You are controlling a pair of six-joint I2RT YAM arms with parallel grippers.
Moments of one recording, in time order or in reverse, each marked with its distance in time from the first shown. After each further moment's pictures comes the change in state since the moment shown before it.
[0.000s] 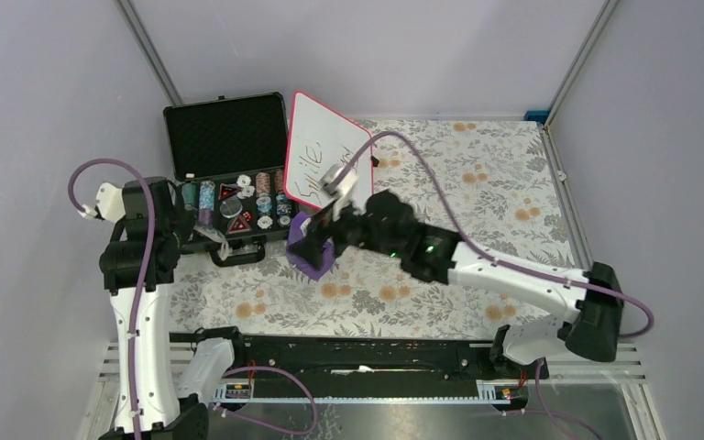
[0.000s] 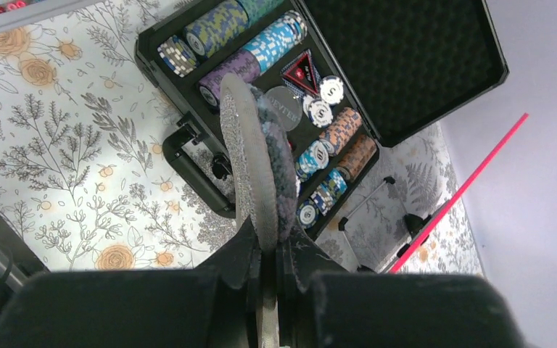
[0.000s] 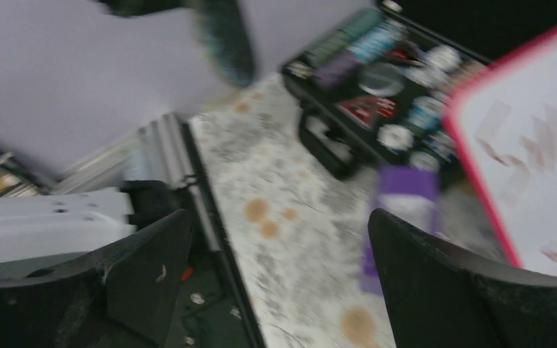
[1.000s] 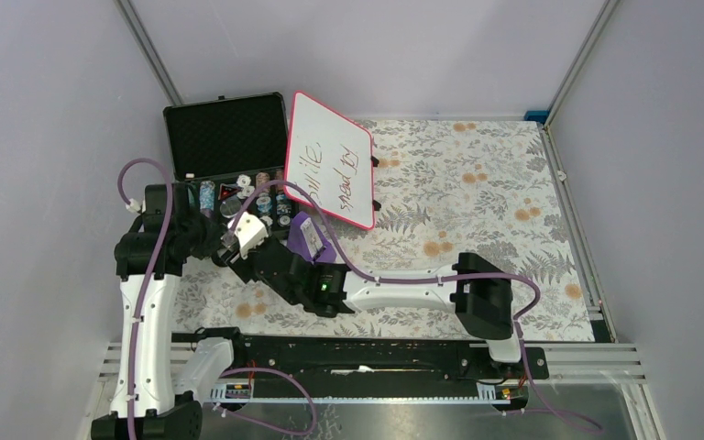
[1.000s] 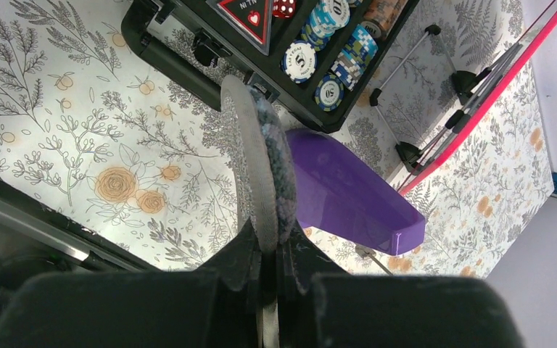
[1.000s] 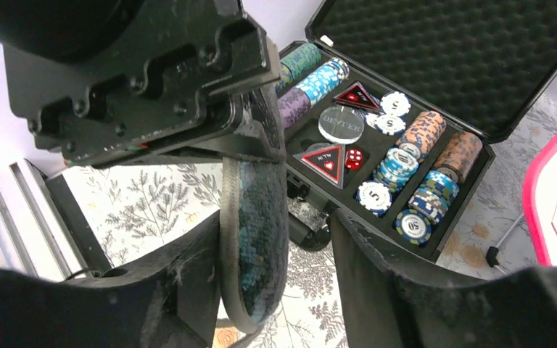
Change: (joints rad) left arm -0.060 0.018 -0.077 -0.074 0.298 0.103; right arm 0.378 0.613 0.441 0.193 0.620 -0.247
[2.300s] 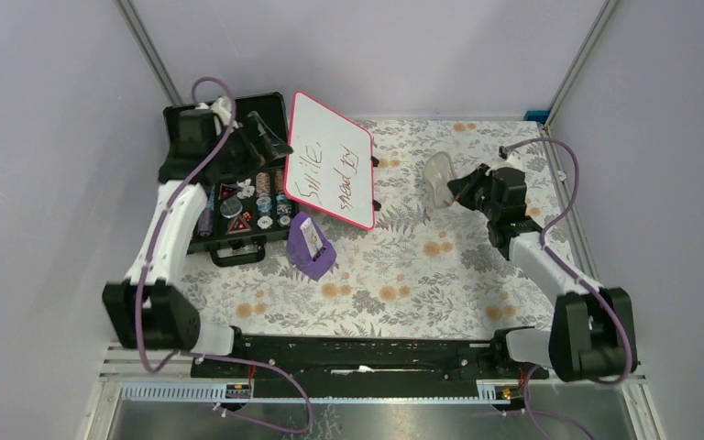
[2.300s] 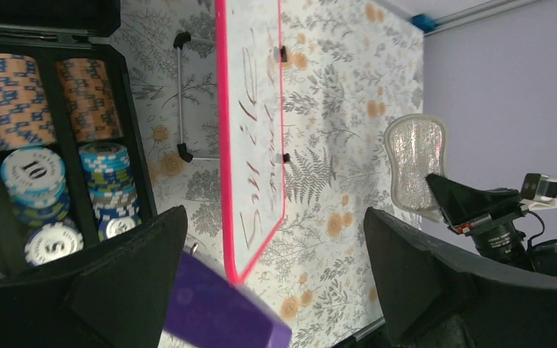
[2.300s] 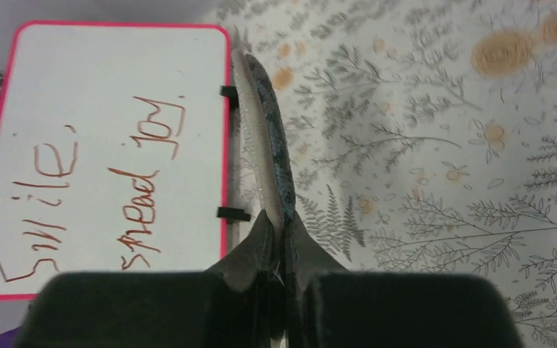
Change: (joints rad) left arm -0.050 0.433 0.131 0.659 0.545 0.308; right arm -1.210 -0.749 -0.872 0.006 -0.582 0.595
